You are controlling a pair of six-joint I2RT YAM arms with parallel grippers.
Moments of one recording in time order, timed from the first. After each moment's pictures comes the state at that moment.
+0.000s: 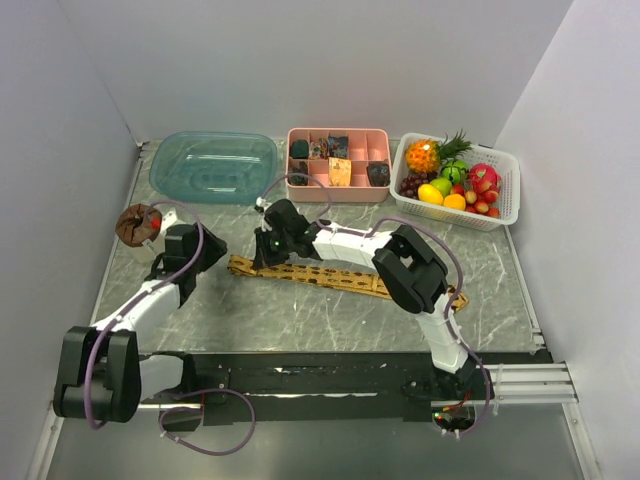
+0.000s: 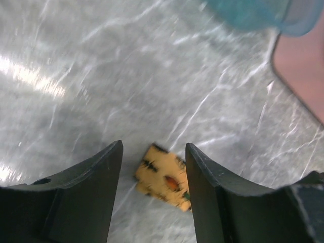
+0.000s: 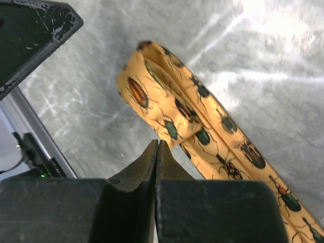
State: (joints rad) left arm -0.11 1.17 0.49 0.11 -0.09 -0.75; right arm 0.87 2.15 1.55 -0.14 -0.31 0.56
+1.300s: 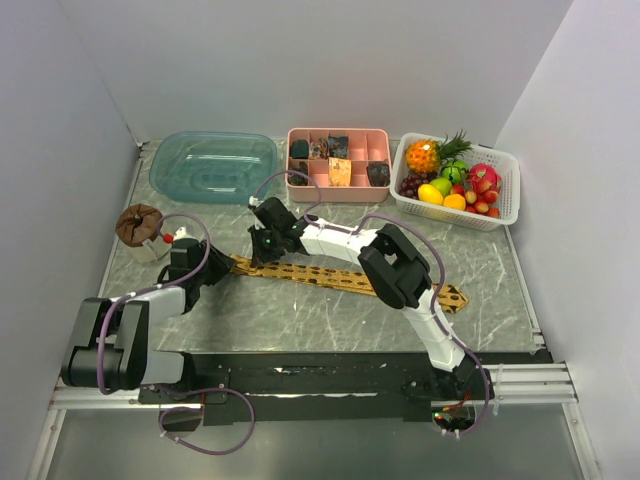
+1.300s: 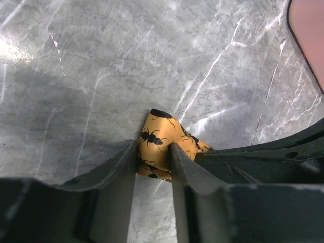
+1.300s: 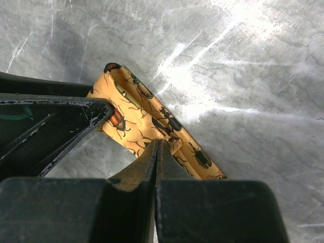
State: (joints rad) left arm -0.08 1.33 0.36 0.33 0.12 -0.80; right arm 0.88 2.29 1.74 -0.29 -0.21 0.52
